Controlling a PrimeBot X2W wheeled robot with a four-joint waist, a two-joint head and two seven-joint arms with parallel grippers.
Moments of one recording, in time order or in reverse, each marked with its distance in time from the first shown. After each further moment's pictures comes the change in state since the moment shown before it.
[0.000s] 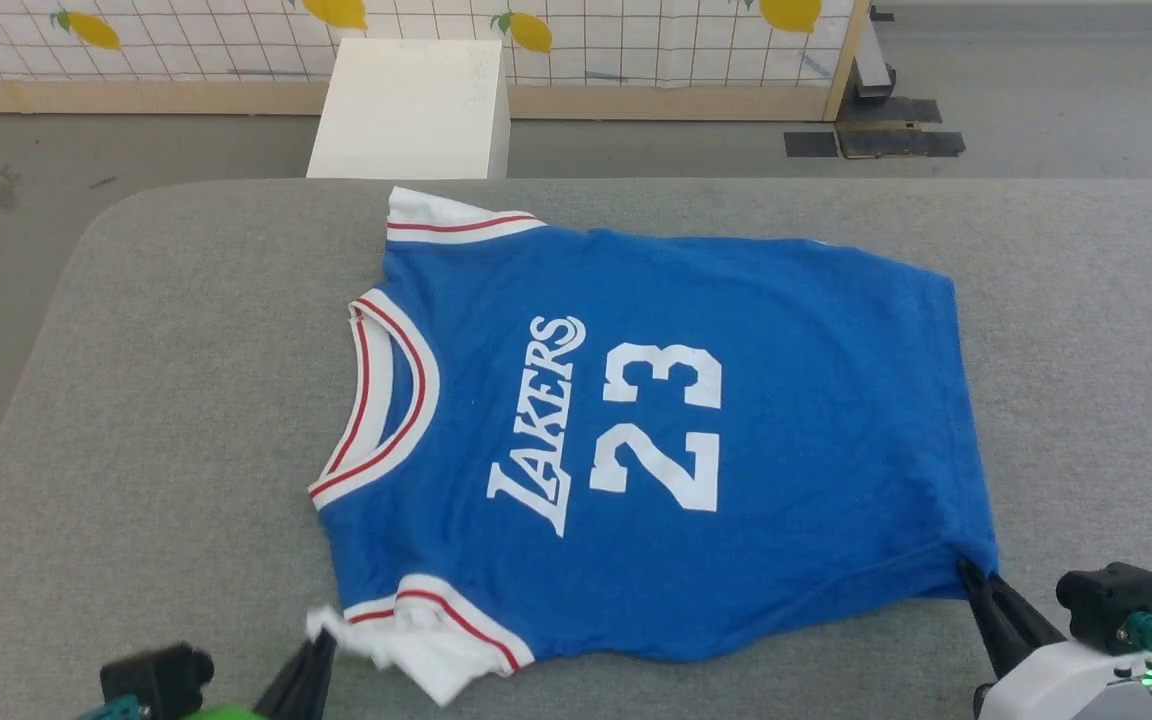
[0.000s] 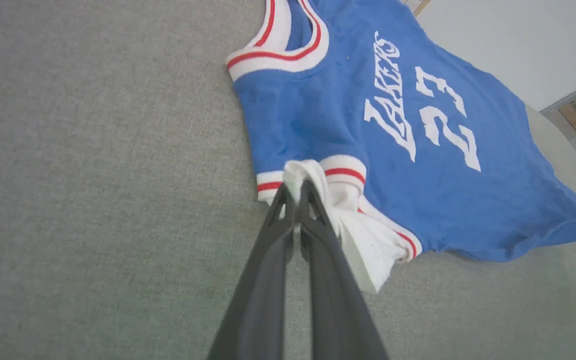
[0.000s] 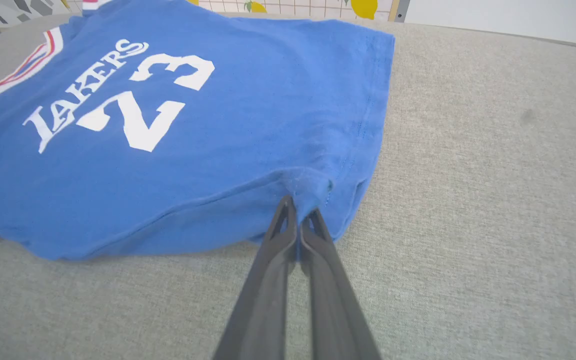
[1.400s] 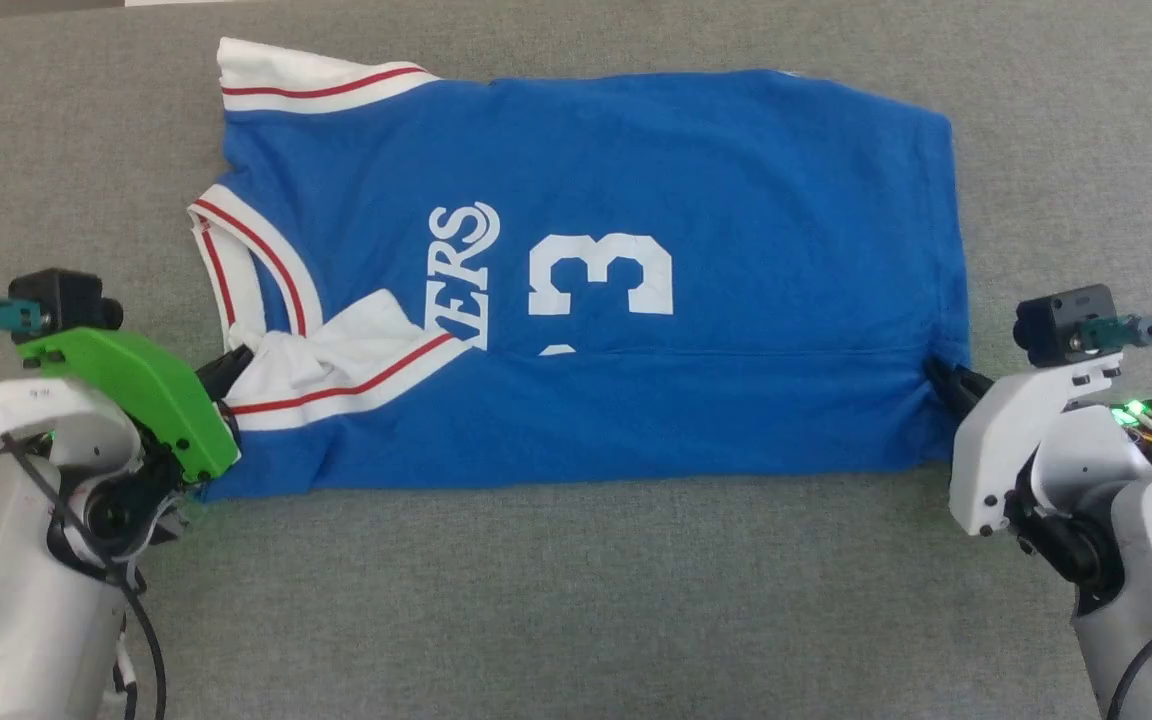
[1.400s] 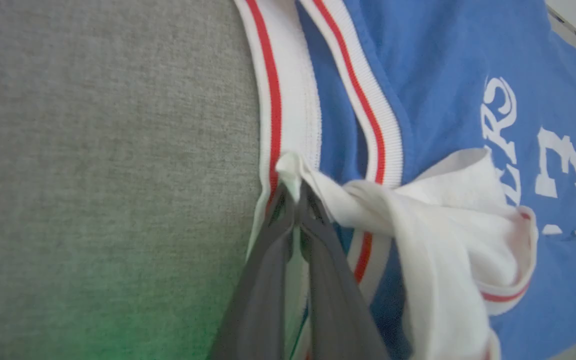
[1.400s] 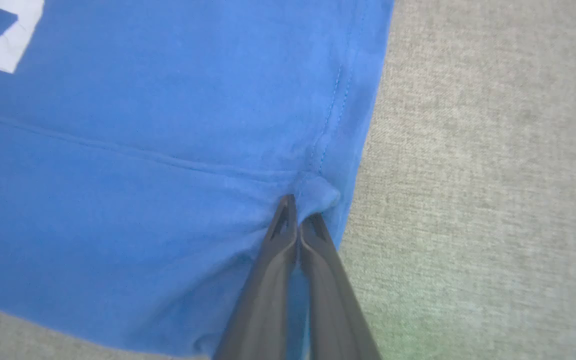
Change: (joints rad) left arm -0.704 0.097 0.013 0.444 -0.119 -0.051 0.402; right arm -0.500 -0.042 0.067 0.228 0.070 0.000 0.332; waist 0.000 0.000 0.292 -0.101
